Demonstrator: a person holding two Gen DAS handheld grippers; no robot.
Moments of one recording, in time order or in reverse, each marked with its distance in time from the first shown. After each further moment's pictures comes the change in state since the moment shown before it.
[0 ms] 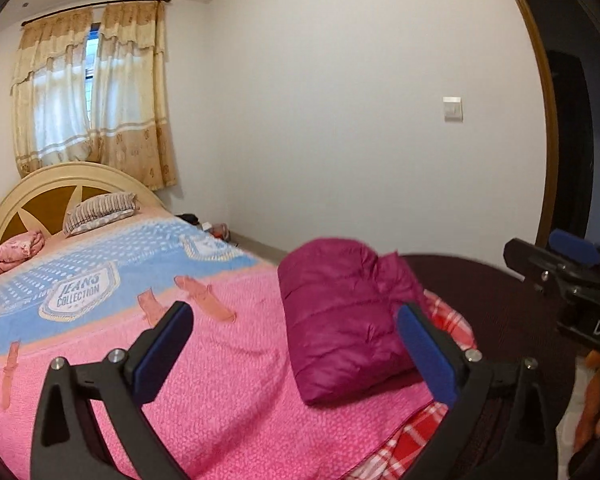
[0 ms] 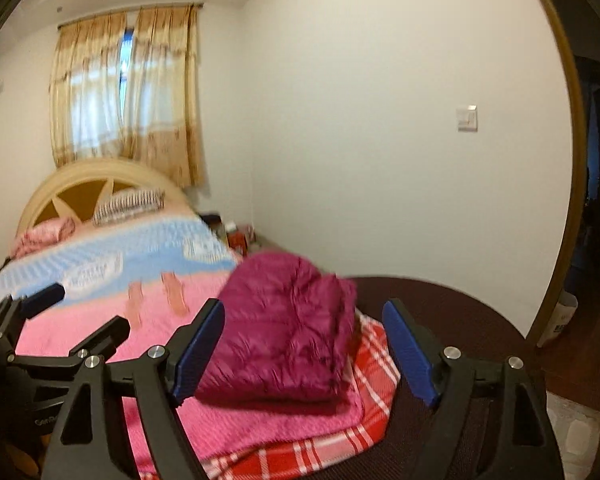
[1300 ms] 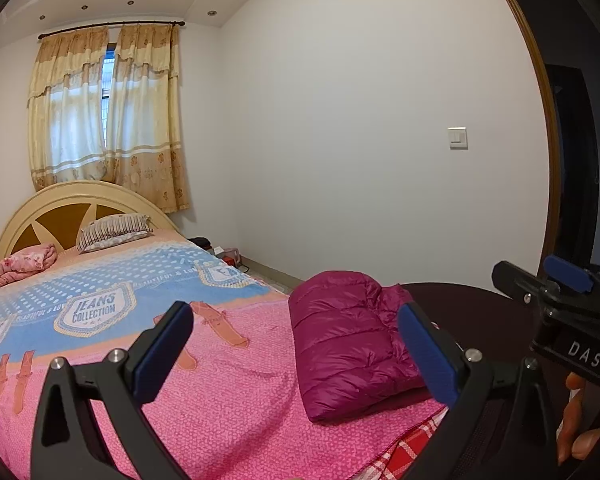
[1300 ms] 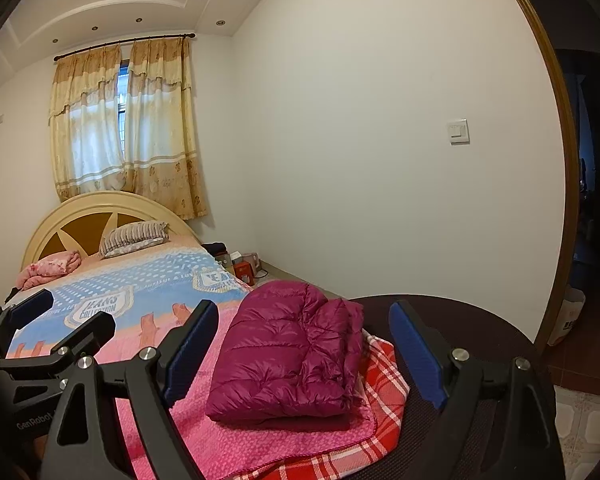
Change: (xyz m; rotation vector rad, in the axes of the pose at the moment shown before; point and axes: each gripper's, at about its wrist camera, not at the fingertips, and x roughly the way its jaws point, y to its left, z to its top) left arm -0.020 -0.002 0.010 -0.003 -0.081 0.050; right arm -0.015 -0.006 0.009 0.058 -0.068 0.023
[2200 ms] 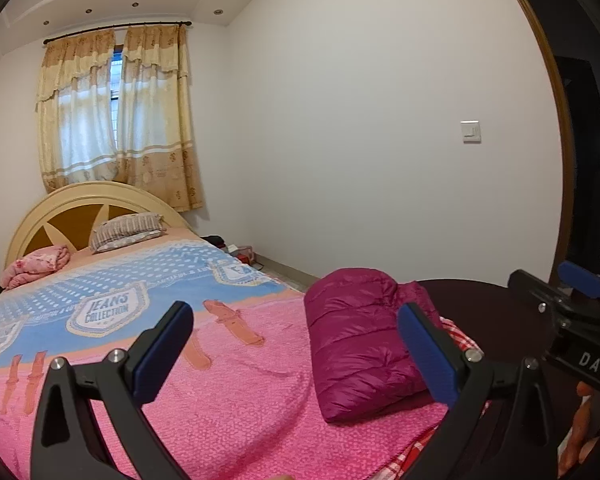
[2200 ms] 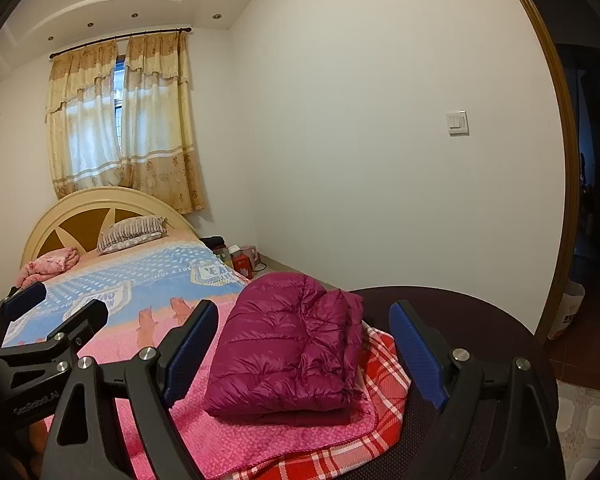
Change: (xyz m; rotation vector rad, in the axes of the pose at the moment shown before) left arm 0.007 0.002 0.003 0.016 0.014 0.068; right arm 0.000 0.005 -0.008 0.009 0.027 -0.015
